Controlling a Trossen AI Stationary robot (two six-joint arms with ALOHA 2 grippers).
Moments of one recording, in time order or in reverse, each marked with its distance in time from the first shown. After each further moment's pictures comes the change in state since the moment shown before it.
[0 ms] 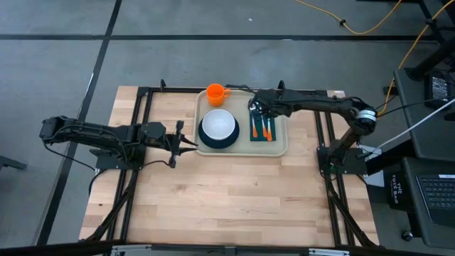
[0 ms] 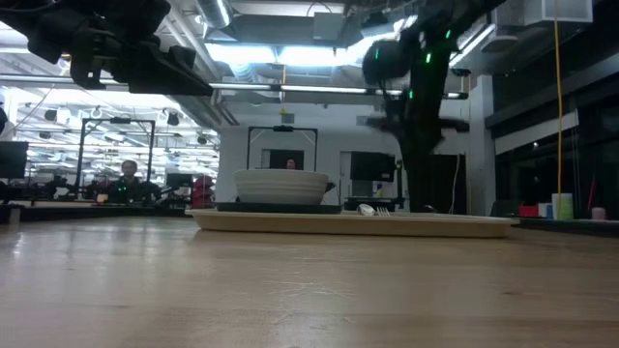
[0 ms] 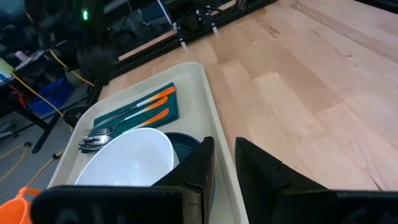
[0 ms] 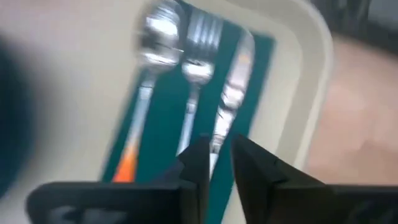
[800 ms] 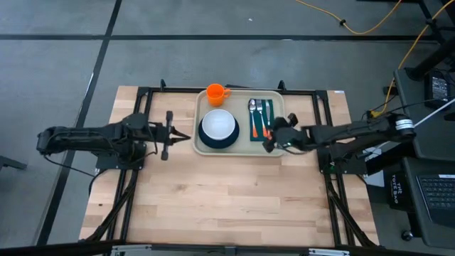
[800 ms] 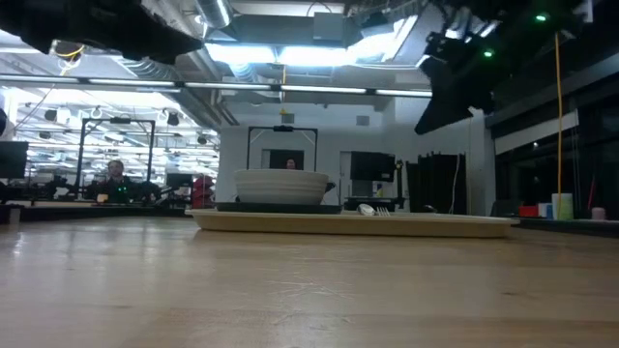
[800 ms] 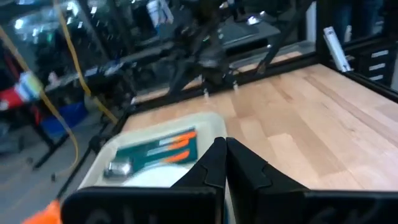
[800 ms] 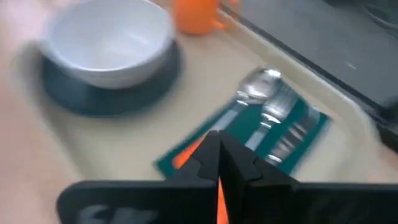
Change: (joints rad) left arm 0.121 -0.227 0.000 0.000 0.124 -0.116; right arm 0.446 -0.478 -0.504 0.524 0.299 -0.284
